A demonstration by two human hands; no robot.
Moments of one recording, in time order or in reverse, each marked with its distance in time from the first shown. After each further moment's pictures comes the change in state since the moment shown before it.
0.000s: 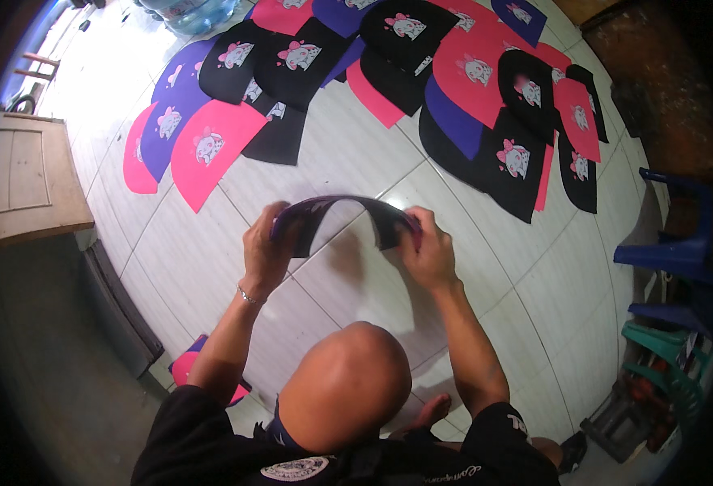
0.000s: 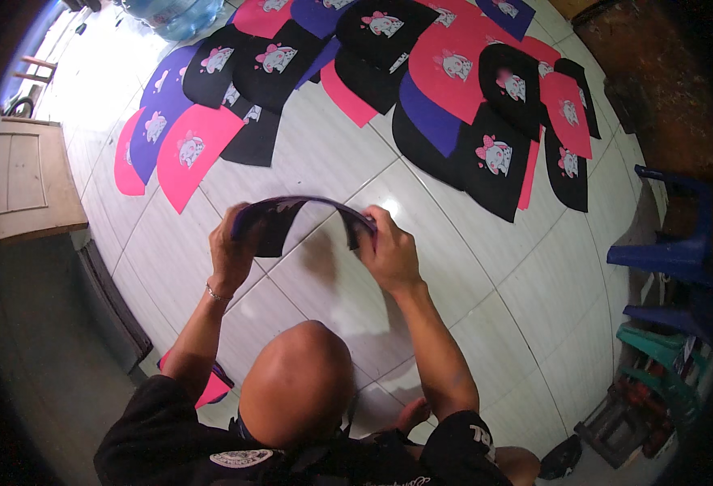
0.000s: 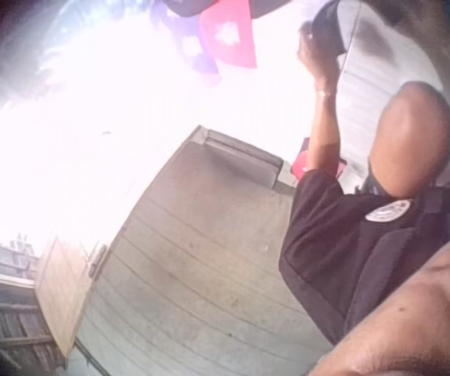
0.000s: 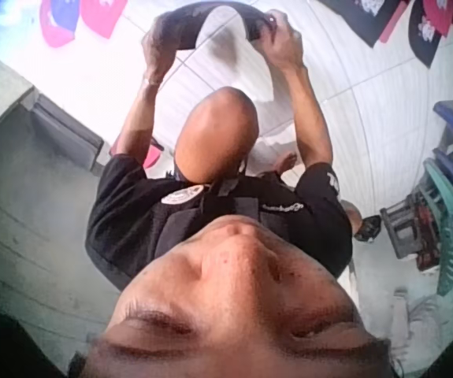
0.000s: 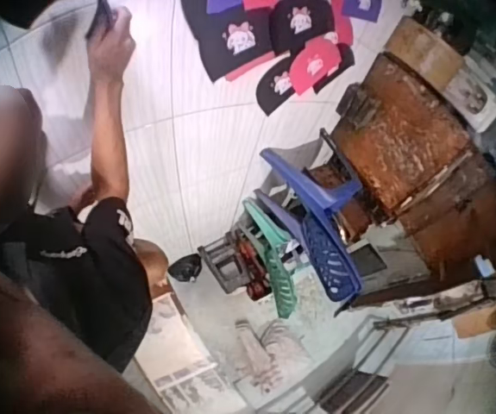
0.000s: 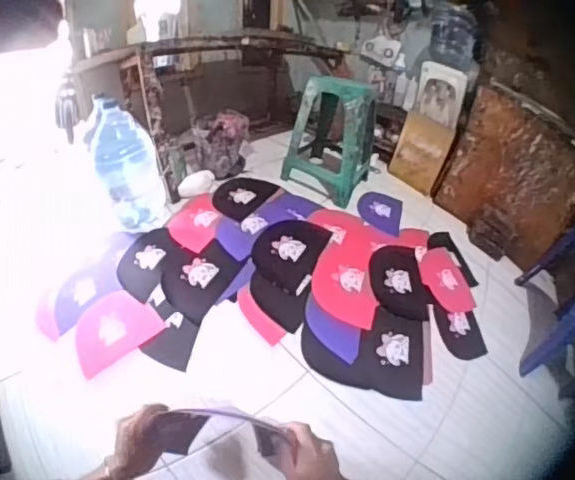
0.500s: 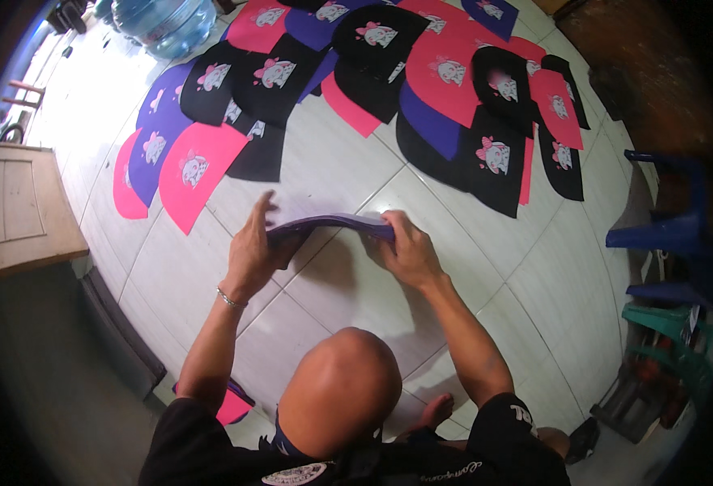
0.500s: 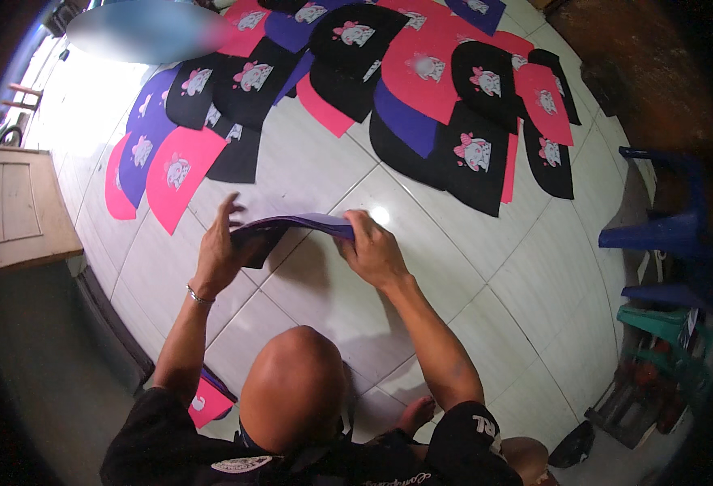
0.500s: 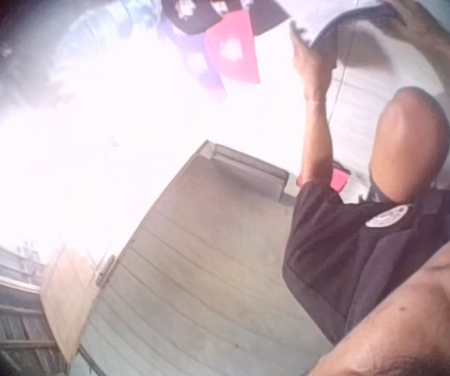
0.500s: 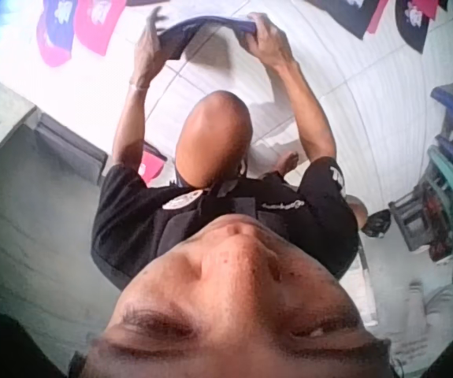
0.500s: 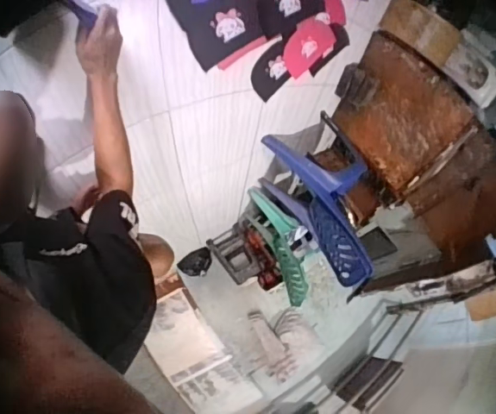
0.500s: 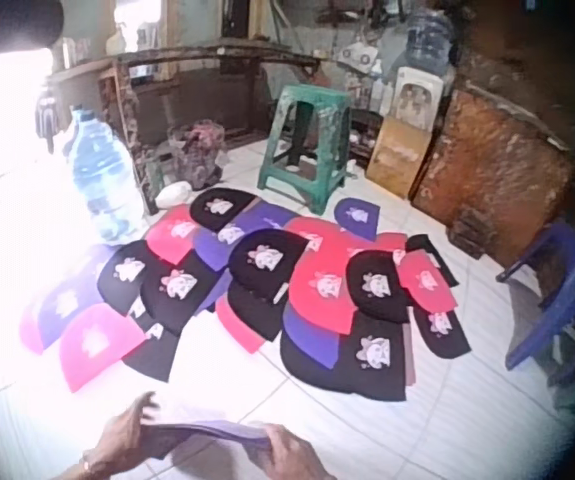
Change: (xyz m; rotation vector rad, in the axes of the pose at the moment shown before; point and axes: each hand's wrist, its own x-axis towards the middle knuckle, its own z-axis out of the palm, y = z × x) left_hand 0.030 0.016 -0.010 0.086 0.039 0.016; right_hand 0.015 0.005 0.009 -0.066 0.121 -0.172
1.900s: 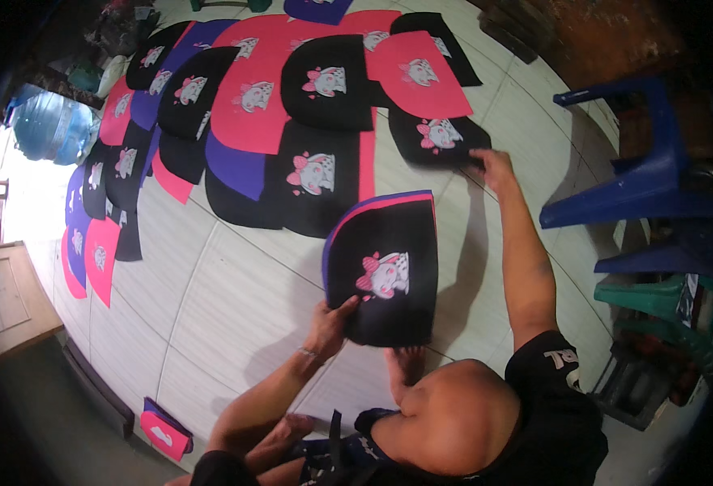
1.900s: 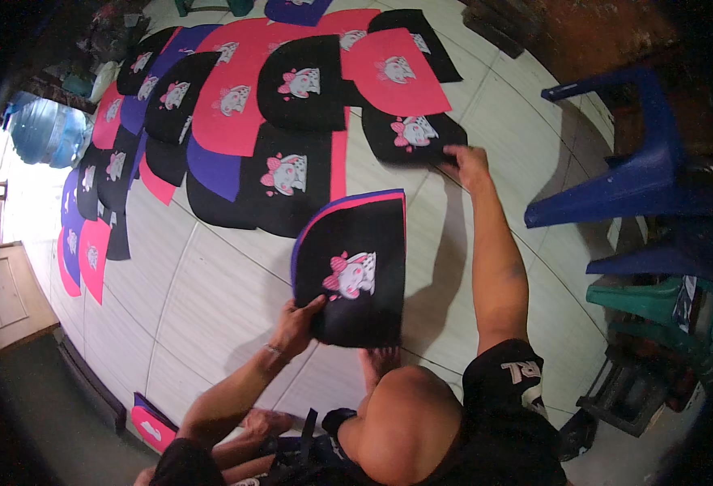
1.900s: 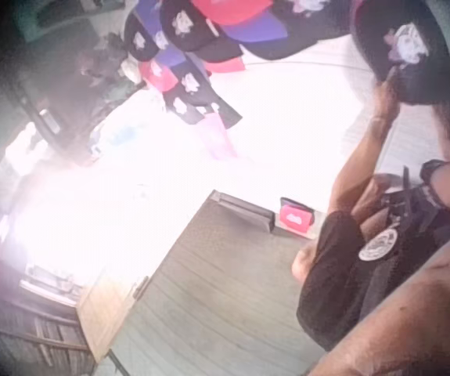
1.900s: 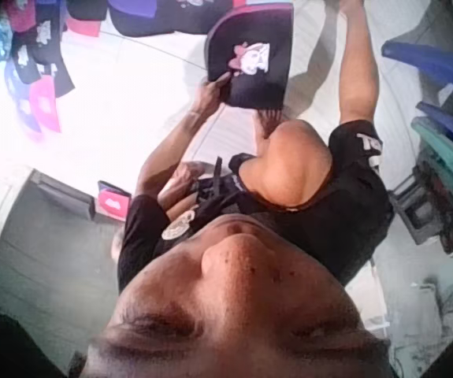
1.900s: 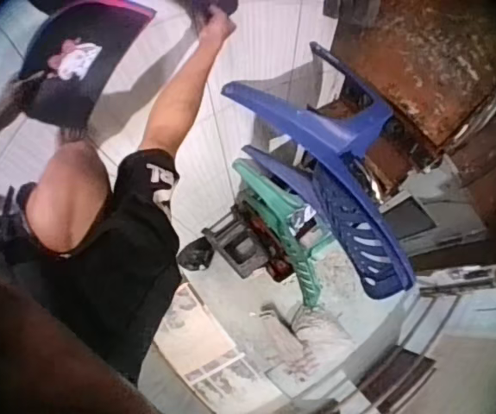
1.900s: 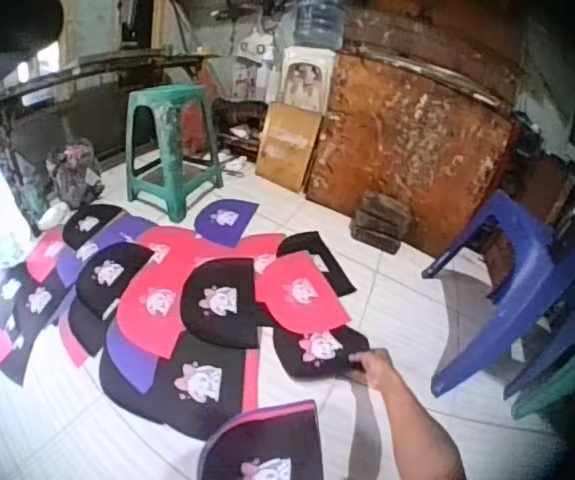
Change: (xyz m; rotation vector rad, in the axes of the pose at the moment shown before) left_hand -0.160 0.262 0.353 -1.088 -0.736 -1.204; right_hand -0.011 0.481 -0.420 0.698 0.382 1.127
